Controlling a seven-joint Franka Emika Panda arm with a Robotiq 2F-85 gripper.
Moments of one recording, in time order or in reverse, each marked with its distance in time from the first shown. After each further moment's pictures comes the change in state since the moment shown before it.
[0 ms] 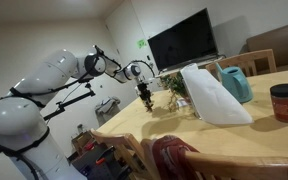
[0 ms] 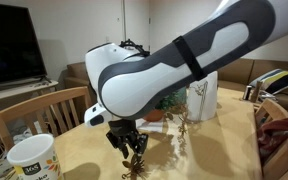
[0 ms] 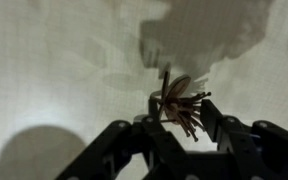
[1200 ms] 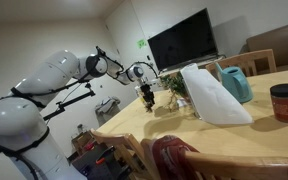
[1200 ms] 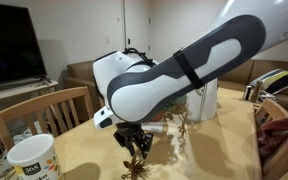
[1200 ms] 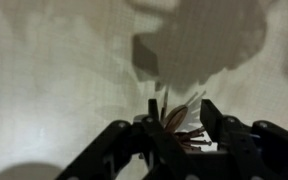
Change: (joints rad) arm -0.013 0.022 -0.023 0.000 -0.030 0.002 -0.021
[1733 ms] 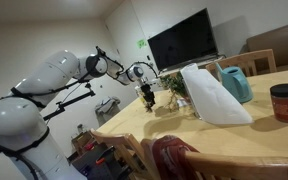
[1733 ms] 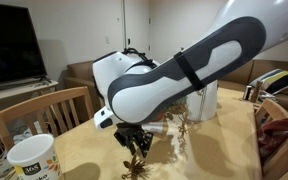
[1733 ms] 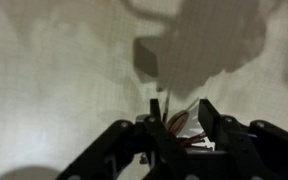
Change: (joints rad) arm 0.001 0.001 -0.001 0.000 -0.023 0.005 0.000
